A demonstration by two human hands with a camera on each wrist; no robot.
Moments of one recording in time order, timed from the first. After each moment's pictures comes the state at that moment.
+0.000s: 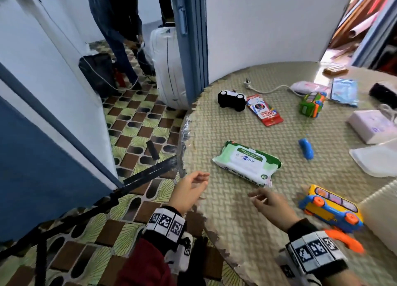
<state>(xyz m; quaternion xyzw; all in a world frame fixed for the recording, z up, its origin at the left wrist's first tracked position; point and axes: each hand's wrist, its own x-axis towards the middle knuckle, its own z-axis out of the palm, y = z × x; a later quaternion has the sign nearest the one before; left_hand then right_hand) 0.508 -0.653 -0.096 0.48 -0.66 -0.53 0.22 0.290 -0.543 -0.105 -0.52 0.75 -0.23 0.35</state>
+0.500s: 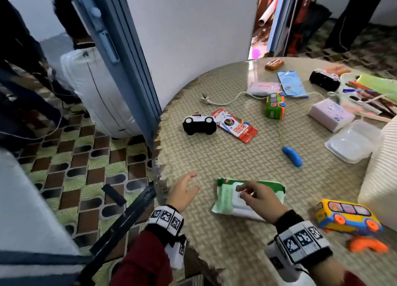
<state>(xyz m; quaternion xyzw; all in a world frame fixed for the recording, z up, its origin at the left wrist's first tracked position) 0.444 -0.884 -0.143 0.38 -0.79 -0.47 0.05 0.294 -0.692 -0.090 -0.35 0.82 -0.34 0.29</state>
